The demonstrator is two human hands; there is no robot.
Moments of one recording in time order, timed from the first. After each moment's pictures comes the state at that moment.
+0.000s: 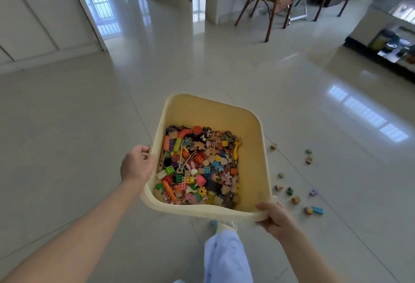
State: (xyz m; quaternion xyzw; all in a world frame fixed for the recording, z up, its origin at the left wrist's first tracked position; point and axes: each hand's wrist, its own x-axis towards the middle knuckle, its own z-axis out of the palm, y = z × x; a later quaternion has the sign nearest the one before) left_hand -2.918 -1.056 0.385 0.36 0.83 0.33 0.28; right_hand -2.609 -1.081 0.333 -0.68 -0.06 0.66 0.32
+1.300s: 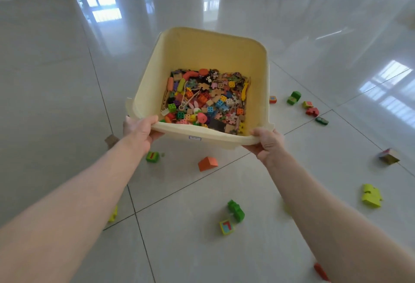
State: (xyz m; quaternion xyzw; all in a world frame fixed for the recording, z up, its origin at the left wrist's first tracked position) left_hand -3.026 -0.669 -0.198 0.07 0.65 0.61 0.46; right_hand -2.781 -0.639 -0.200 -0.61 -0.17 0.63 0.45
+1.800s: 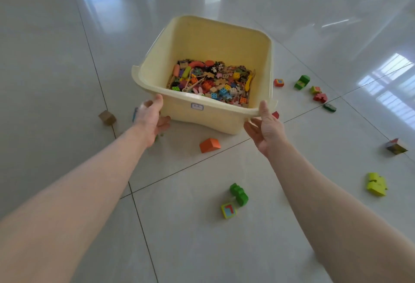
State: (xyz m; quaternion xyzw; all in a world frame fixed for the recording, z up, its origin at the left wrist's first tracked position) left_hand -3.026 -0.677 -0.251 0.15 0.65 0.52 0.53; right_hand -2.792 -0.644 -0.237 -0.59 -0.18 0.64 0.47
